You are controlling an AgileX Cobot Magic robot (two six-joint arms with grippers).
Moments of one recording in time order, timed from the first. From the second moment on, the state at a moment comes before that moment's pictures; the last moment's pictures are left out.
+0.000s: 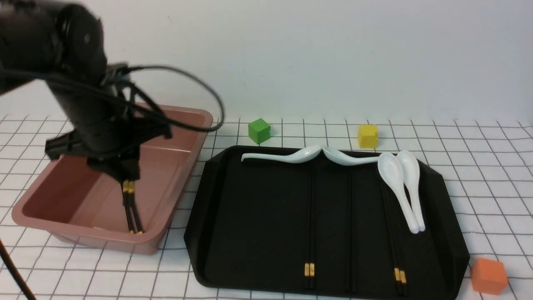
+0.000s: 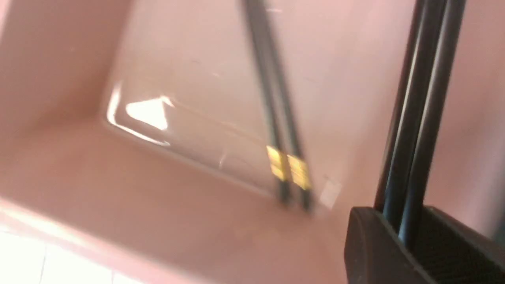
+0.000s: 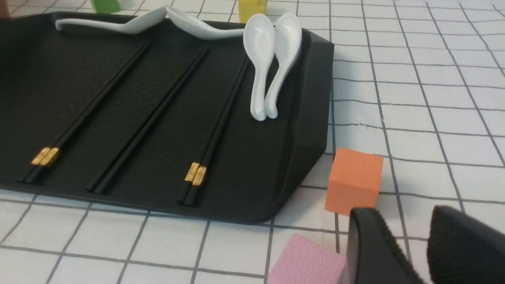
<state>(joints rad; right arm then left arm) 0.10 0.02 0.02 0.01 0.36 0.06 -0.19 1.78 -1.45 0.03 1.04 -0.50</state>
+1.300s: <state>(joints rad) 0.10 0.02 0.02 0.01 0.36 0.06 -0.13 0.55 -0.36 -0.35 0.34 -0.23</state>
